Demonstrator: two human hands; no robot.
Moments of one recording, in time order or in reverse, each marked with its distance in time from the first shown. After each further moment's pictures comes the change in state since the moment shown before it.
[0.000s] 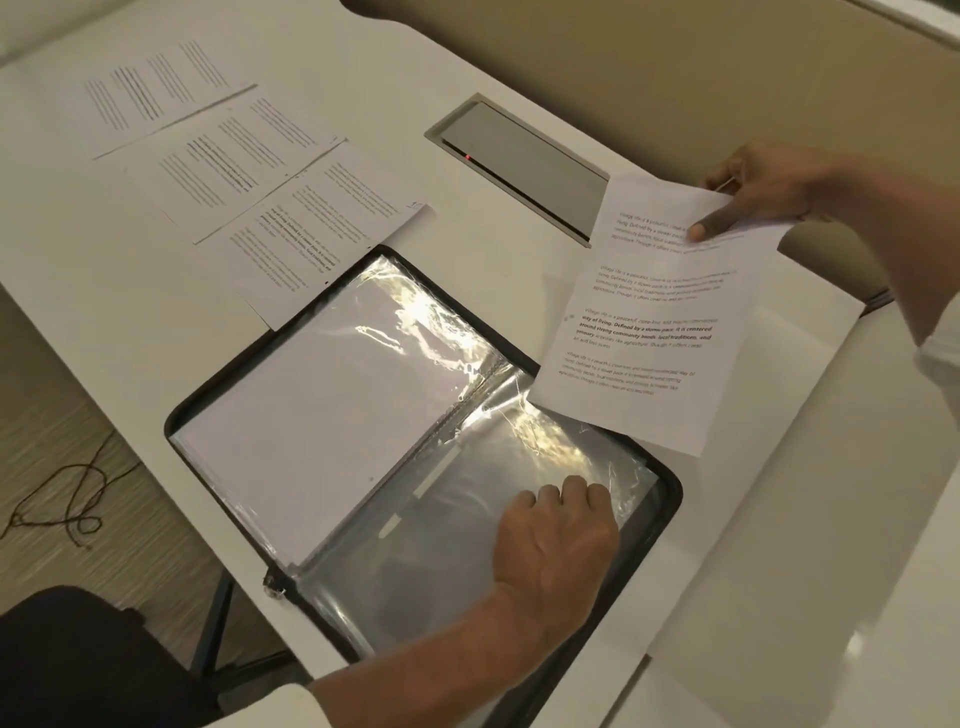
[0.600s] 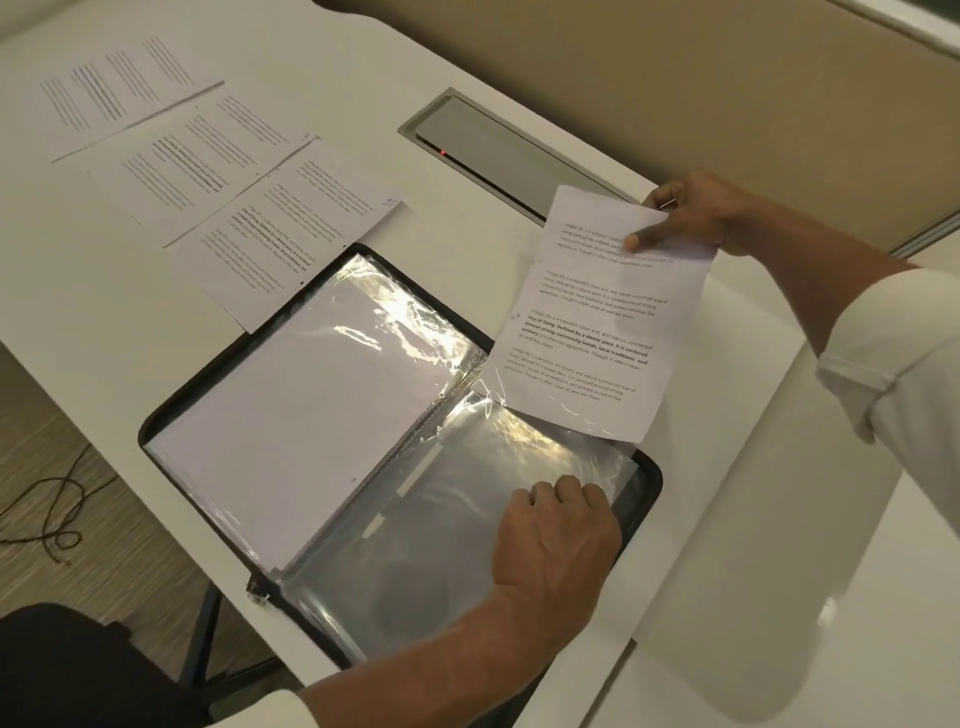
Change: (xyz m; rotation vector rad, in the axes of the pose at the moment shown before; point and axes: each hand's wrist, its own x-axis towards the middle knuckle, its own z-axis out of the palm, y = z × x) left_hand -0.002 0.014 -0.001 0.097 -0.027 0.047; right_hand 0.017 0.008 0.052 0.279 0.082 0.076
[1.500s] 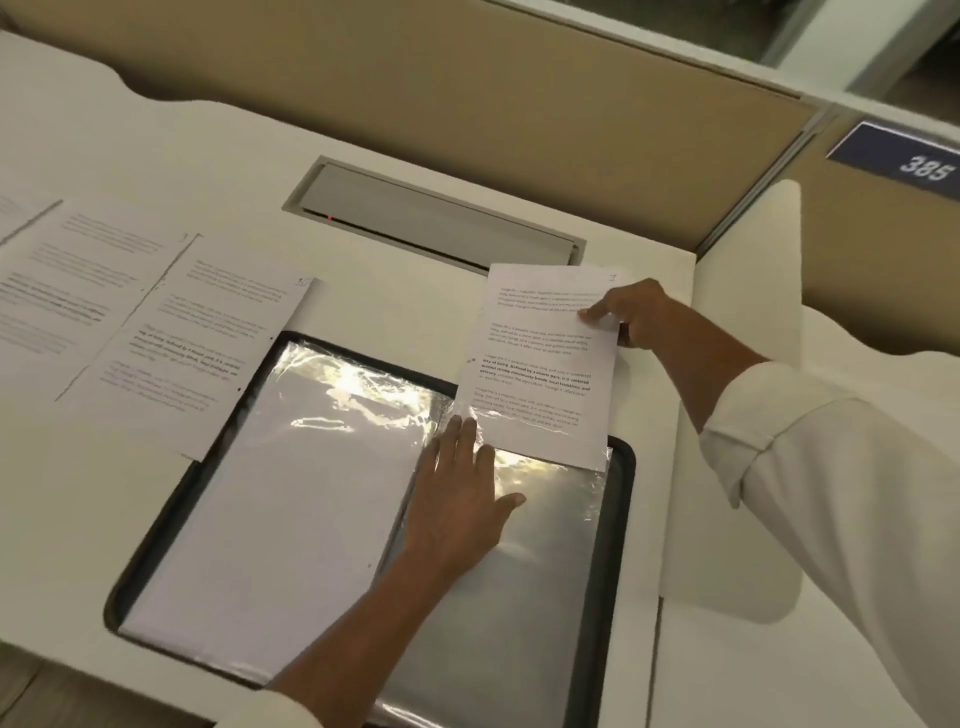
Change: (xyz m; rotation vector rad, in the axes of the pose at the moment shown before) left_hand 0.055 -0.145 0.041 -0.213 -0.011 0.248; right_hand -0.069 0.035 0.073 0.780 0.477 0.691
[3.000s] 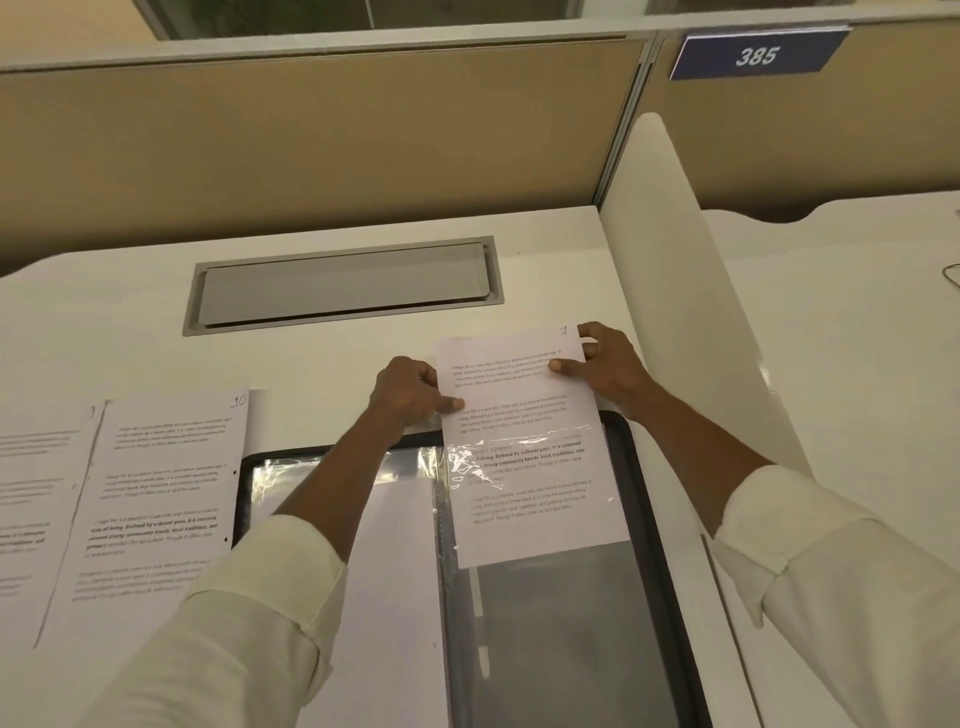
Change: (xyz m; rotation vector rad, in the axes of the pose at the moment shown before) left_hand 0.209 -0.068 -0.054 -0.590 -0.495 -0.293; right_hand -0.047 0.130 -0.001 0.183 0.045 -0.291
